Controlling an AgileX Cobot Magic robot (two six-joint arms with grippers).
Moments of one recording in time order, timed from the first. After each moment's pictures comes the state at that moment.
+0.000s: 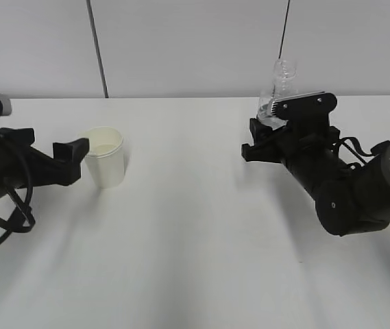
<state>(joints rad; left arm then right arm) -0.31 1.66 -0.46 0.02 -0.84 -0.03 0.36 2.09 -0.86 0.27 -0.99 -0.19</state>
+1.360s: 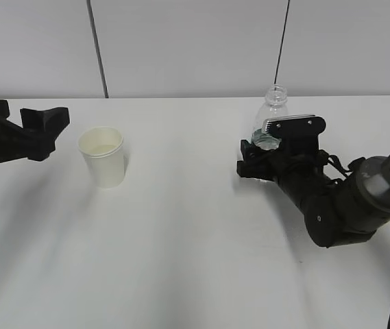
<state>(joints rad) -0.33 1.33 -0.46 -0.02 -0.54 -0.03 0.36 2.22 -0.91 0.27 -0.99 -0.10</state>
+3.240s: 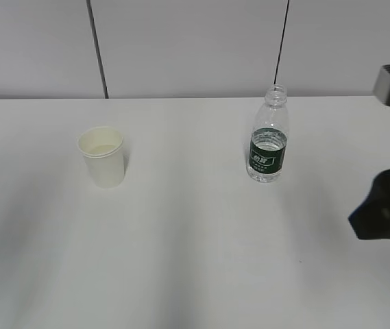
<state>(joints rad) -0.37 0.99 -0.91 -0.06 1.23 -0.03 0.36 1.12 -0.86 0.12 0.95 -0.04</state>
